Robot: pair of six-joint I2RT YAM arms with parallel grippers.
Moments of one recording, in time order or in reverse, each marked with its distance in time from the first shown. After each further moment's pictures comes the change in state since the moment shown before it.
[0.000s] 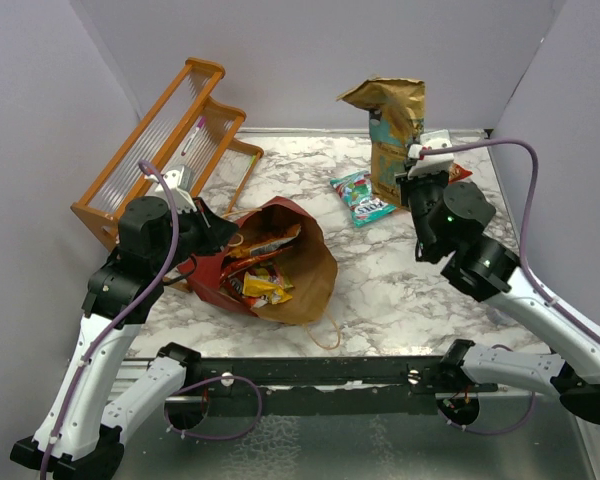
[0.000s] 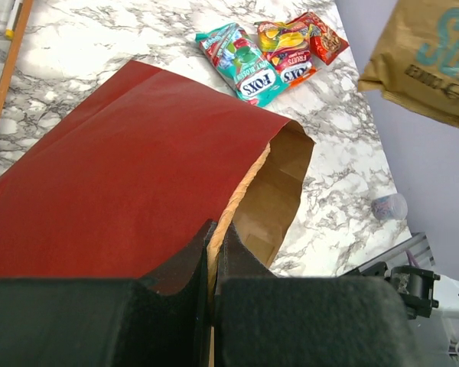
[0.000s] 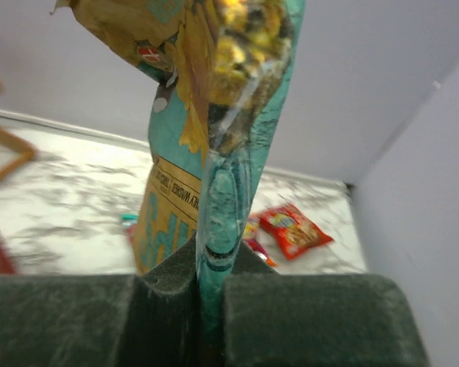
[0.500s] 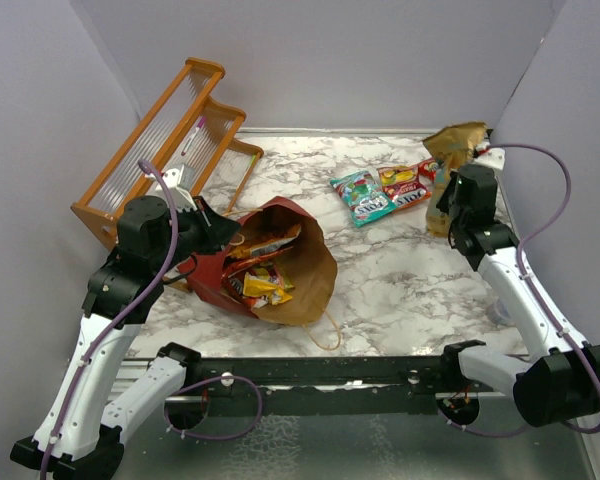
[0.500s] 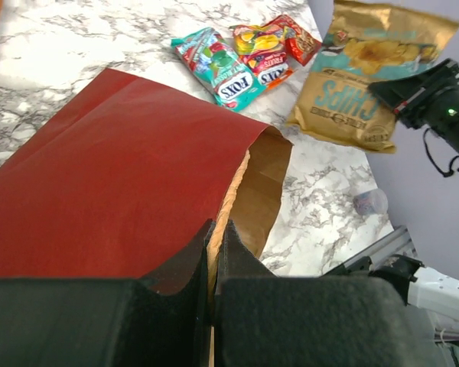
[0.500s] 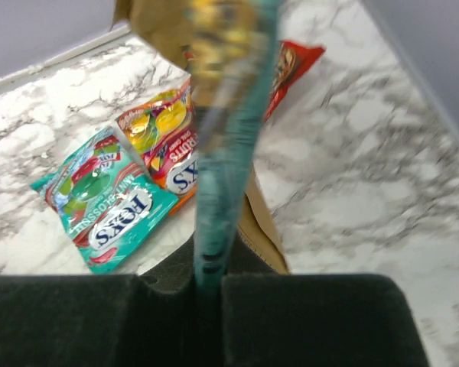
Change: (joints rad) left arm 0.000 -0.002 -0.004 0.039 0.051 -0.013; right arm -0.731 0.083 -0.300 -0.132 -0.425 0.691
